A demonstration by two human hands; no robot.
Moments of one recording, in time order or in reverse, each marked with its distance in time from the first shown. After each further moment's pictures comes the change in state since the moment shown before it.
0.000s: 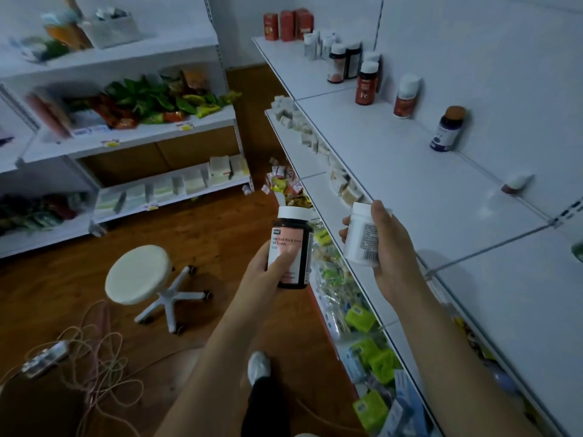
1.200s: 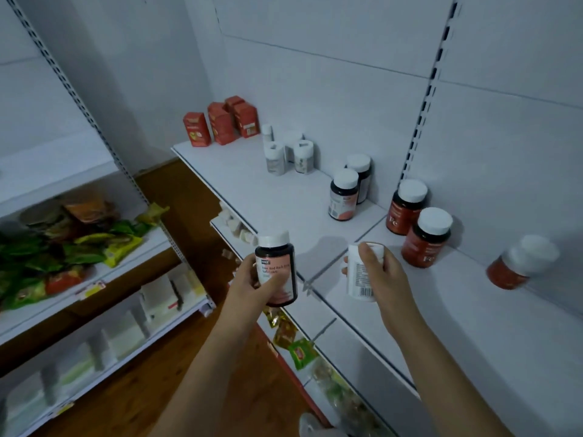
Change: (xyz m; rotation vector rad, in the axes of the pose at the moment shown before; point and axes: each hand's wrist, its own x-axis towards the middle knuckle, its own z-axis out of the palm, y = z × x) left_hand 0.651 0.177 -0.118 0.229 -0.222 0.041; right_hand 0.566 -0.021 0.147 -0.036 0.417 -0.060
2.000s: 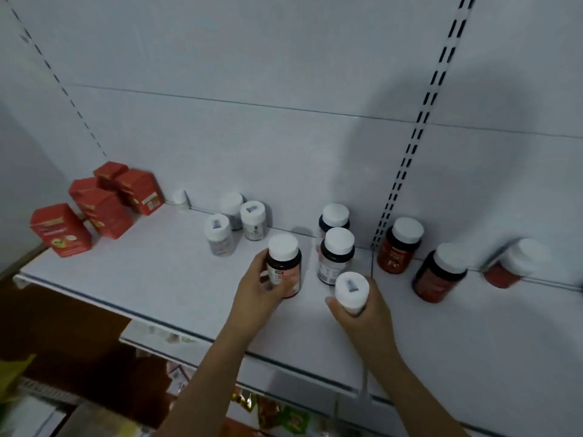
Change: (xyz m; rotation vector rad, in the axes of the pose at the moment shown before) left_hand 0.286 0.026 0.003 0.231 -0.551 0.354; right_hand 0.108 0.046 0.099 -0.446 0.663 -0.169
